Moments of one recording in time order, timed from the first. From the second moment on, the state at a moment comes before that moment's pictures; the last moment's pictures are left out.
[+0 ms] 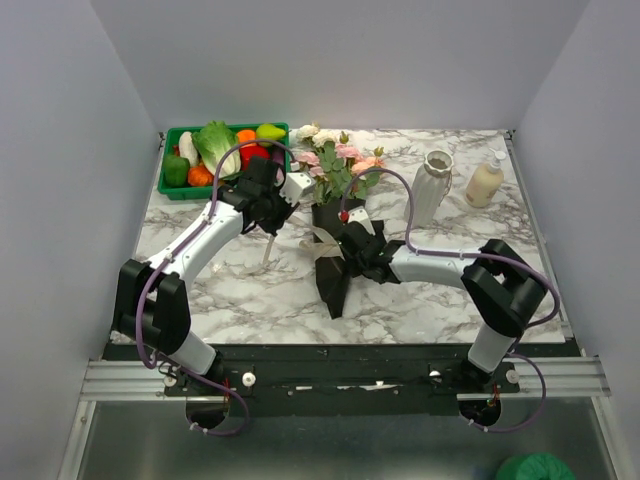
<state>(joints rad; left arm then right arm) -0.40 1.54 1.23 -0.63 0.20 0.37 0.85 1.73 0.97 -0.25 0.54 0.29</state>
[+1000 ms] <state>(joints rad) -0.40 1.47 1.23 -0.69 0.18 0.36 0.85 1.48 0.67 -0.10 0.71 0.54</state>
